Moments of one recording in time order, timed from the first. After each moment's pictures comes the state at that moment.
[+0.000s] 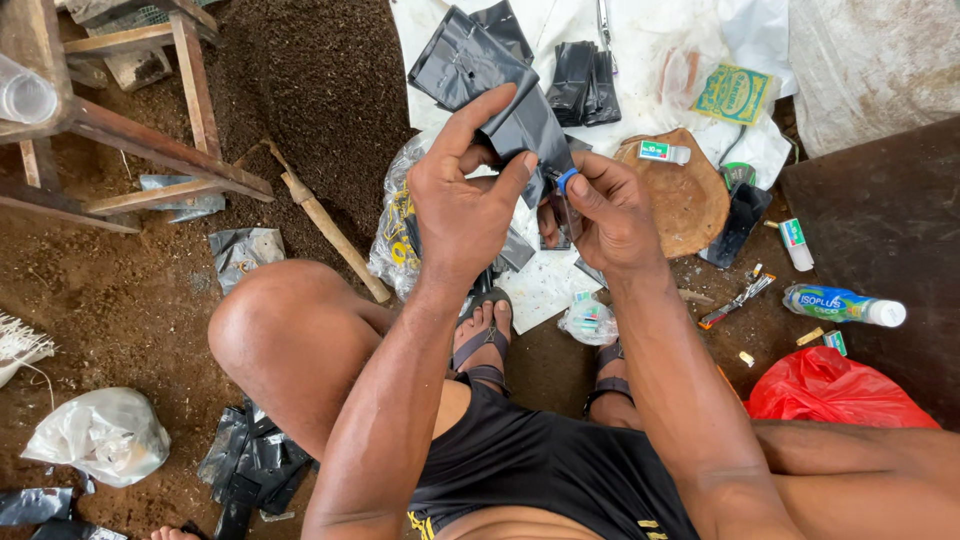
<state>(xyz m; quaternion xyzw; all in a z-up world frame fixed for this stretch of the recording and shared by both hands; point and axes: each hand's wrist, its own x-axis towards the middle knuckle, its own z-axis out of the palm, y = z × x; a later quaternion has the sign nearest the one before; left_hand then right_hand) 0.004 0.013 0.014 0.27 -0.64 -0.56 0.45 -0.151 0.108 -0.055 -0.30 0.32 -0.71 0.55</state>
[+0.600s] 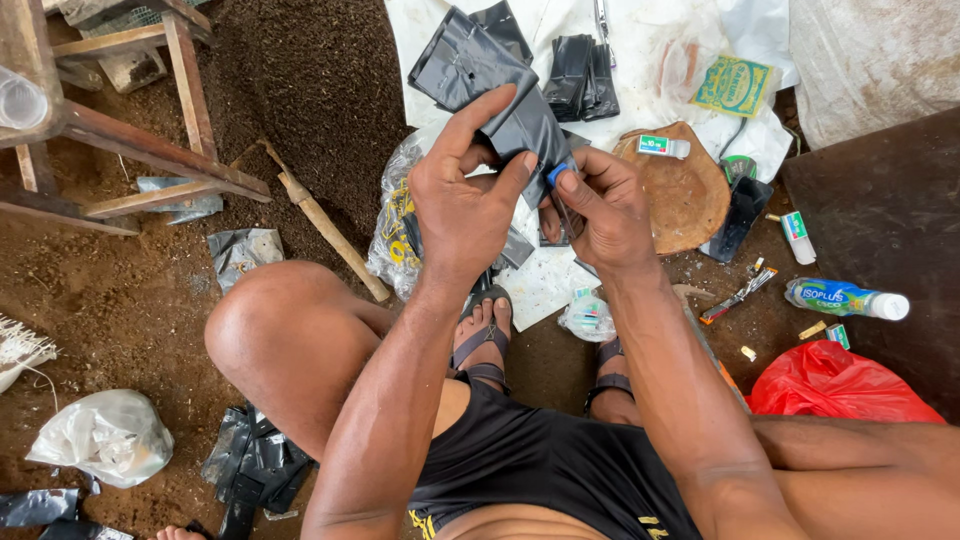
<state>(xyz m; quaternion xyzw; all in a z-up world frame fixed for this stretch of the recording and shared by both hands) 0.001 0.014 0.012 0.27 -0.64 -0.57 0.44 -0.150 0.106 -0.065 -0.29 0.35 -0.73 0.51</state>
